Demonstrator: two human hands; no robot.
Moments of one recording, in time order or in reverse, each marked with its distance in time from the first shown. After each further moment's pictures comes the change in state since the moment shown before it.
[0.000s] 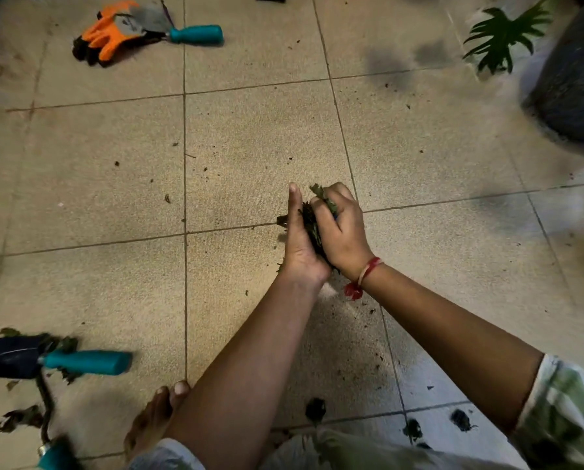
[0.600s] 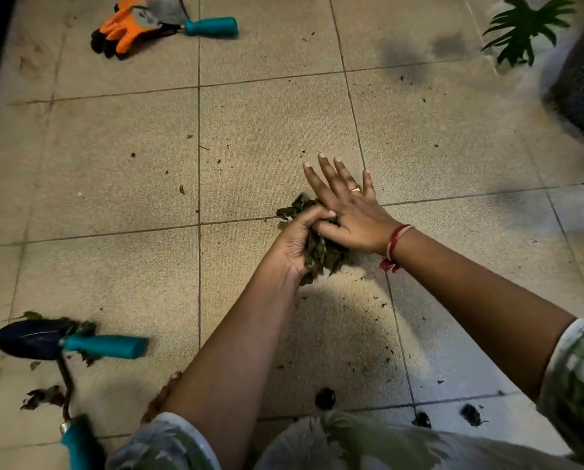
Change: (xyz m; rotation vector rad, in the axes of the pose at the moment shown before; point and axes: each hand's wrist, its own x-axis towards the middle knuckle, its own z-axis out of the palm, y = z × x) left_hand 0.003 0.030 -0.026 0.381 -0.136 -0.263; right_hand 0.024 0.010 -0.029 -0.823 -0.697 -0.222
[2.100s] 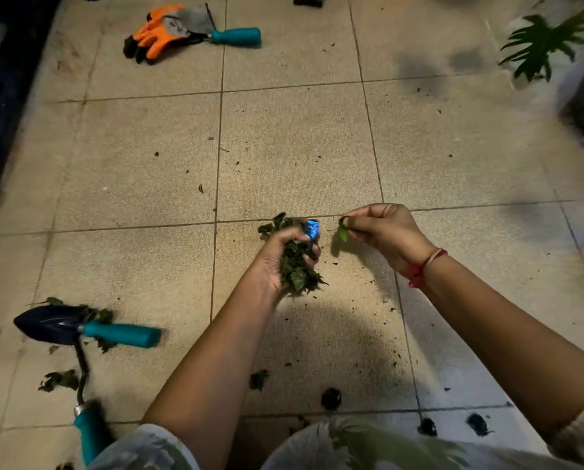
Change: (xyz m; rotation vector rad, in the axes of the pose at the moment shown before) left_hand -0.027 0.001 -0.054 -0.141 0.080 -0.032; right_hand -0.027 -0.018 -0.010 1.419 0.149 0.603
